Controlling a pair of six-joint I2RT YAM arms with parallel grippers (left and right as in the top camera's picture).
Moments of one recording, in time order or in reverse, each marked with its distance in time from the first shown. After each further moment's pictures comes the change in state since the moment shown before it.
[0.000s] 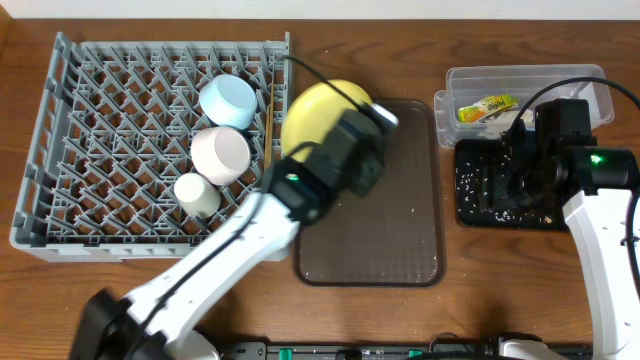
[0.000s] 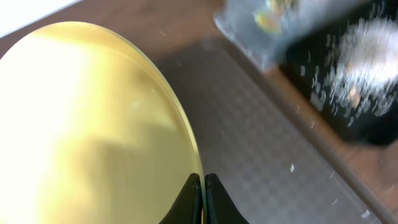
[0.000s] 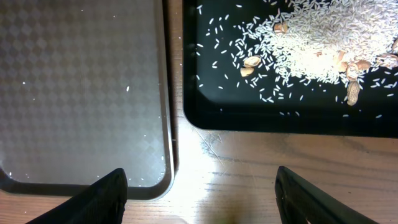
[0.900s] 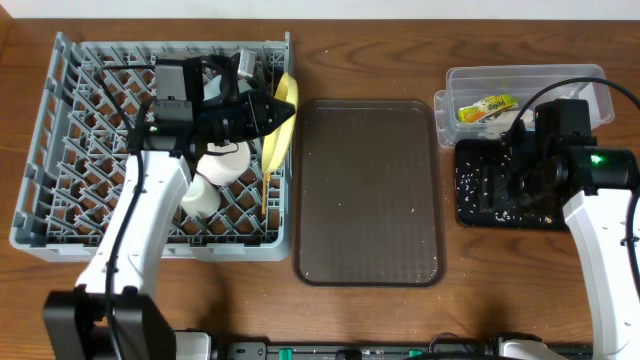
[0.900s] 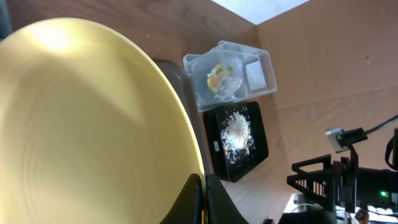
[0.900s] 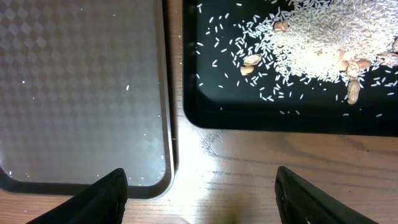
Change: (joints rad) left arm 0.655 0.061 0.000 0.023 0.949 -0.336; right arm 0.000 0.000 0.000 -0.006 0.000 0.000
